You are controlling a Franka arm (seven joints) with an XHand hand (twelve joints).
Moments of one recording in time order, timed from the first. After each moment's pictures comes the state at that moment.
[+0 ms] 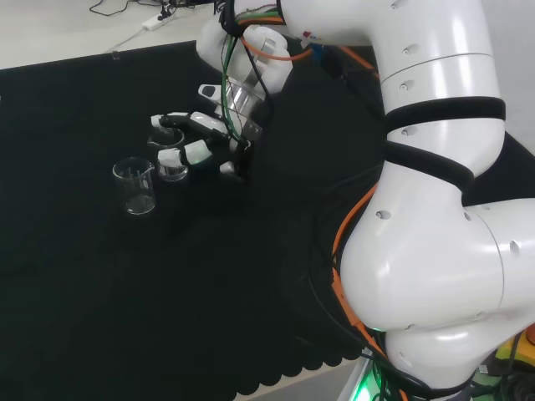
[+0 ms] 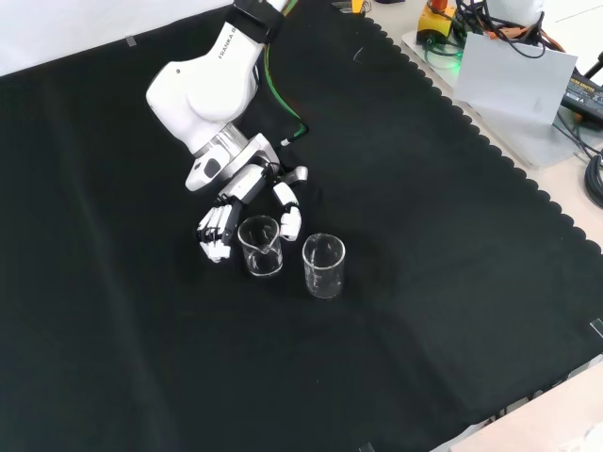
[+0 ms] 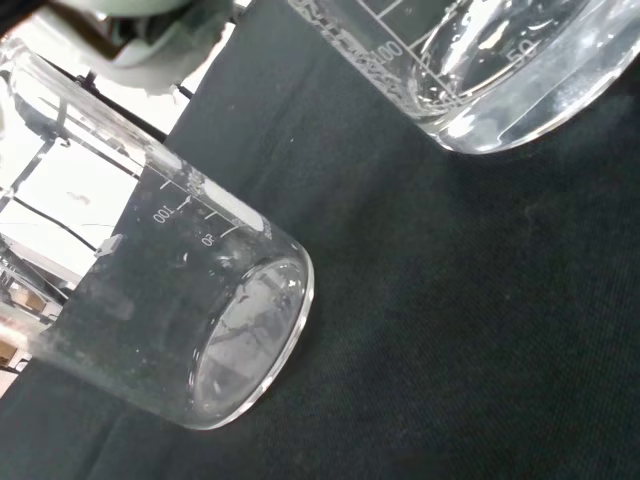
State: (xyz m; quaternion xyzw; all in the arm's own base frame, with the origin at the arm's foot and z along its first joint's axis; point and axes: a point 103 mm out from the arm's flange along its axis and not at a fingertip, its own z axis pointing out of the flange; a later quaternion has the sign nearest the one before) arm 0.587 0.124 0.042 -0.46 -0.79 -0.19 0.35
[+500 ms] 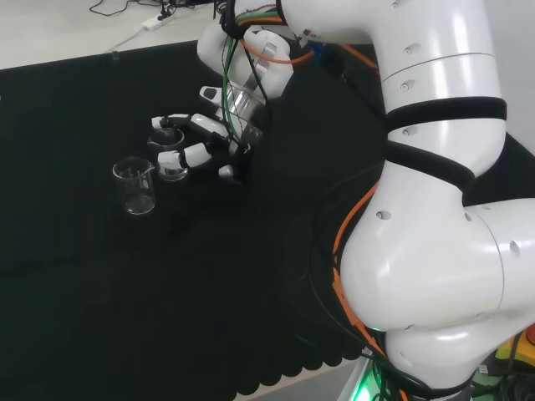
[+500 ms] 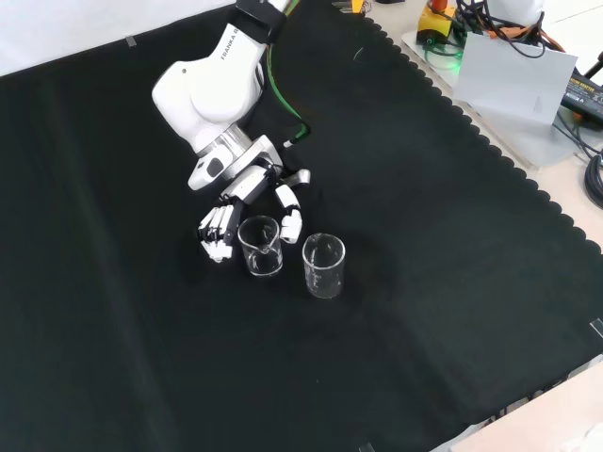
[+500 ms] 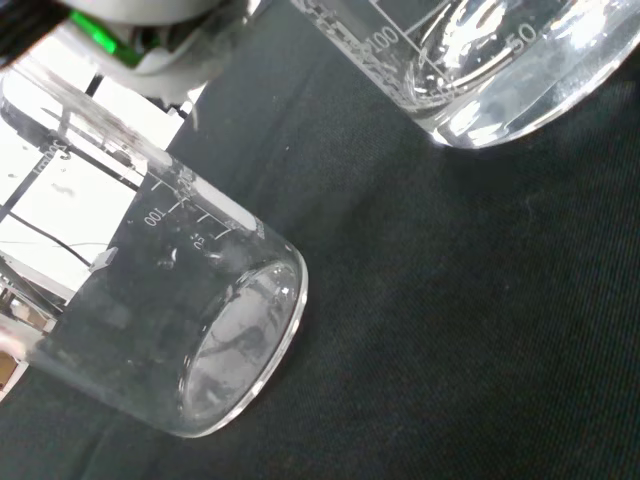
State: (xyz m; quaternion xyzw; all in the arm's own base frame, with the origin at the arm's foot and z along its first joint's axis) arm 0.584 0.125 0.037 -0.47 -0.79 -0.20 0.34
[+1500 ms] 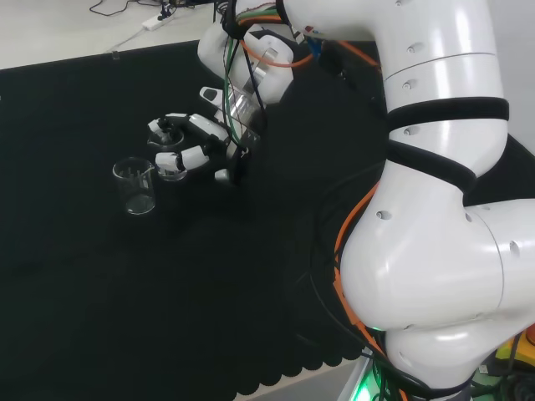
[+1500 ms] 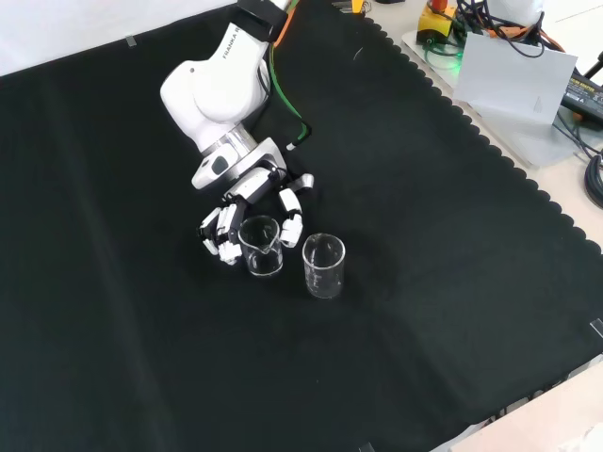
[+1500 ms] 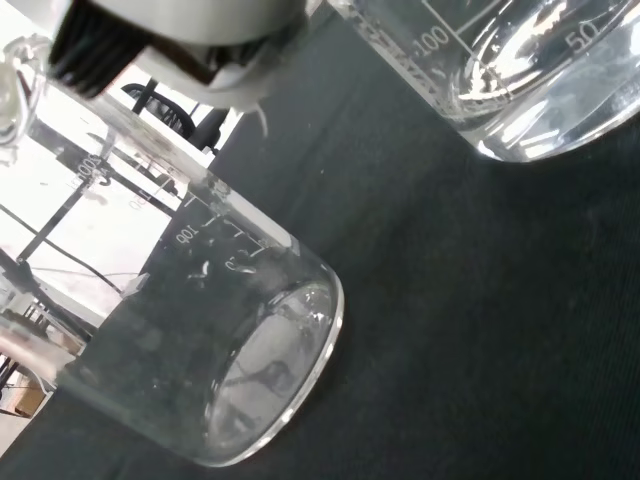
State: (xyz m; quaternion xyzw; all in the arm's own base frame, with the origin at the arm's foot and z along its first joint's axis) arm 0.584 0.134 0.036 -0.46 -0.79 -0.24 0.33
